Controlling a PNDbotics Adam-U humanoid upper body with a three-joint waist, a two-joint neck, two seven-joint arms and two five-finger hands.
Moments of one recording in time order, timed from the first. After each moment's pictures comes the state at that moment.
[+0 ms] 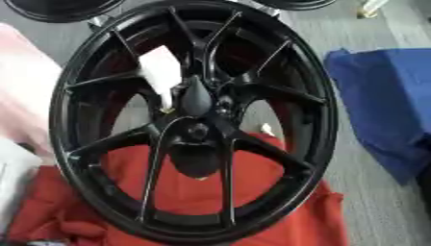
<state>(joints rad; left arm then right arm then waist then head) -0.17 0.34 0.21 -1.93 0.14 0.18 0.65 -0.37 -1.29 -0.20 -1.30 -0.43 -0.51 0.67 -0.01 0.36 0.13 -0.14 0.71</state>
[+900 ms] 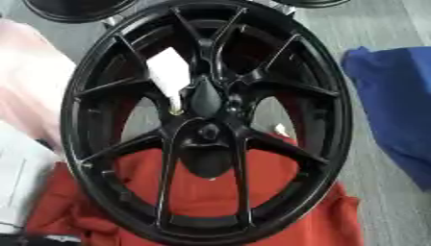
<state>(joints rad) -0.17 0.32 0.23 -1.94 0.14 0.18 0.67 0.20 -0.79 -0.62 -1.57 0.29 -0.67 0.32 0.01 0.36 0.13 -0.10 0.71</state>
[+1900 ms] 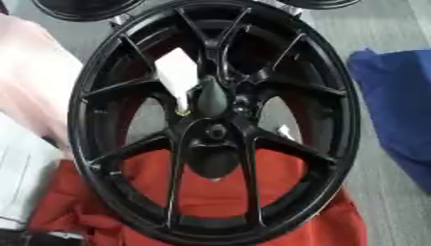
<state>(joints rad) -0.17 0.32 0.23 -1.94 0.14 0.18 0.68 0.13 -0.74 -0.60 -1.70 -0.08 -0.42 0.16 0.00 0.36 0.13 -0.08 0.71</state>
